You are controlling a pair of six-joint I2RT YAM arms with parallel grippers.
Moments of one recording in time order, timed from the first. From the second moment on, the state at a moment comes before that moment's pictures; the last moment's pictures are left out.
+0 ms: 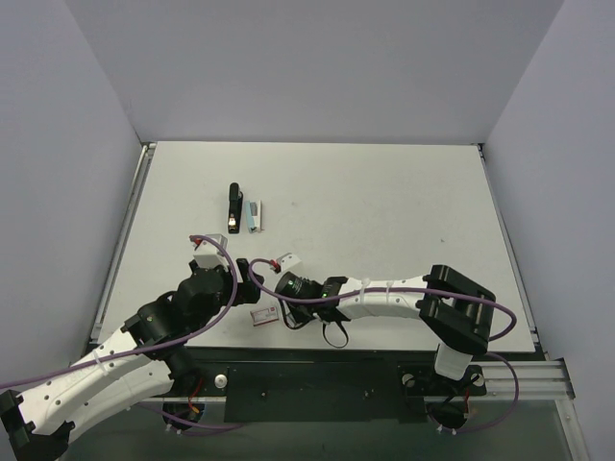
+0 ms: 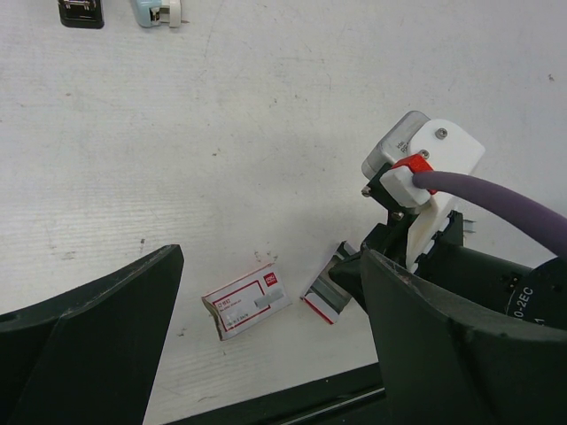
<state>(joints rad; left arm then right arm) -0.90 0.60 0.59 -0.51 -0.46 -0.67 1.19 1.72 0.95 -0.24 0.30 0.51</state>
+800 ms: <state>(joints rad) -0.90 0.58 0.59 -0.51 -0.44 -0.67 0.93 1.17 0.80 -0.49 0.47 0.57</state>
